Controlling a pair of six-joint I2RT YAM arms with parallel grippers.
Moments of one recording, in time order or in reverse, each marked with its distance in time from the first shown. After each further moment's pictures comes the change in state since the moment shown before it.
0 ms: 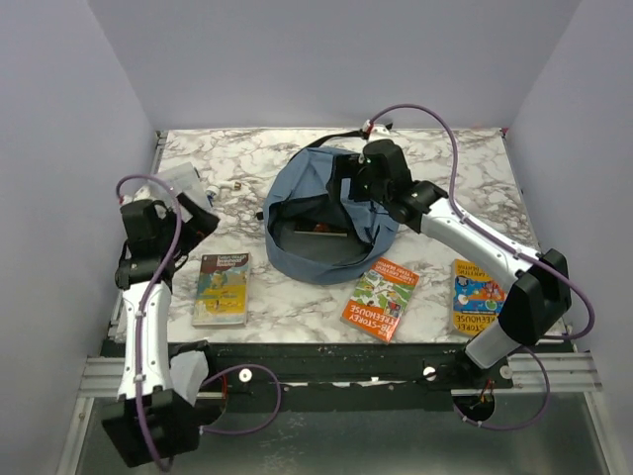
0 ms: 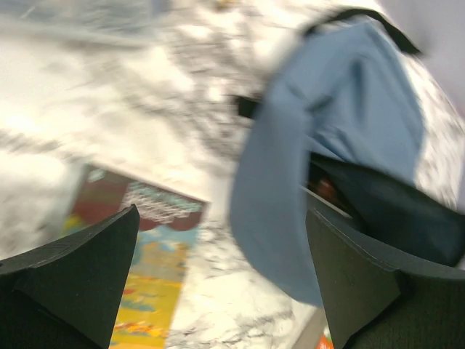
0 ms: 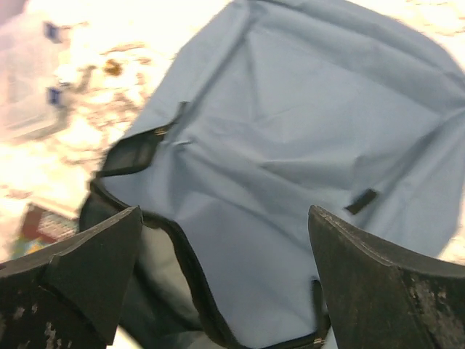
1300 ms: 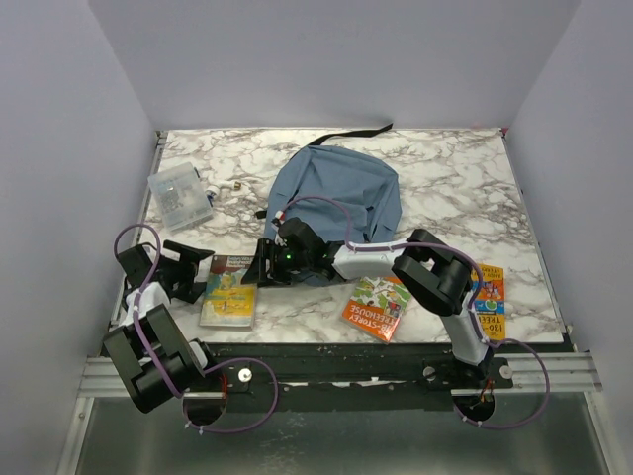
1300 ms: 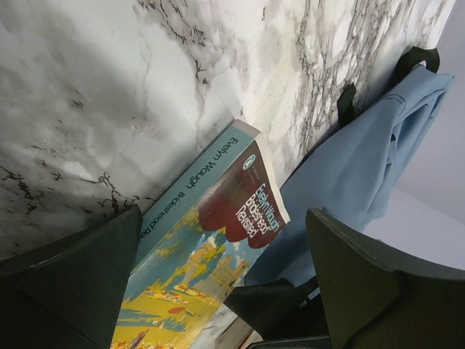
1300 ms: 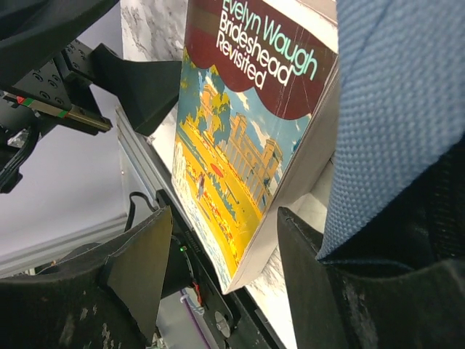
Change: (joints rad) left arm 0.436 0.306 -0.437 0.318 0.294 -0.286; right arm 0.359 0.510 -0.072 0.526 -0.539 0.659
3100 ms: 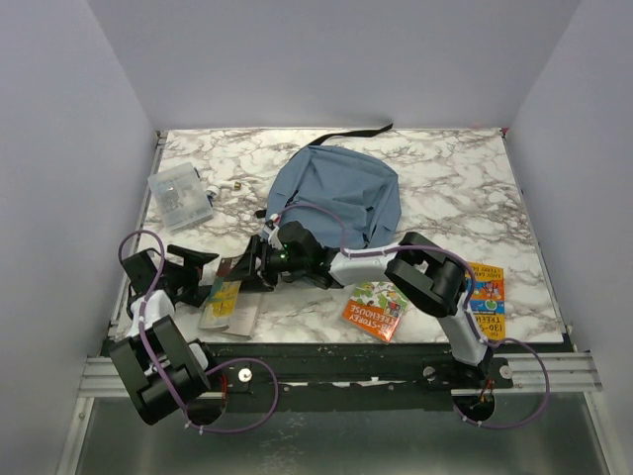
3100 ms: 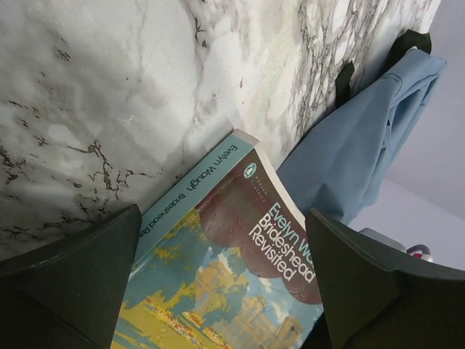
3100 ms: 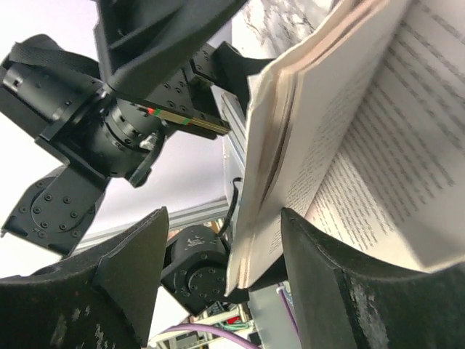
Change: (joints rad) left arm -0.010 -0.069 -0.061 0.015 0.046 -0.048; right arm 0.032 0.026 -0.033 0.299 -0.109 0.325
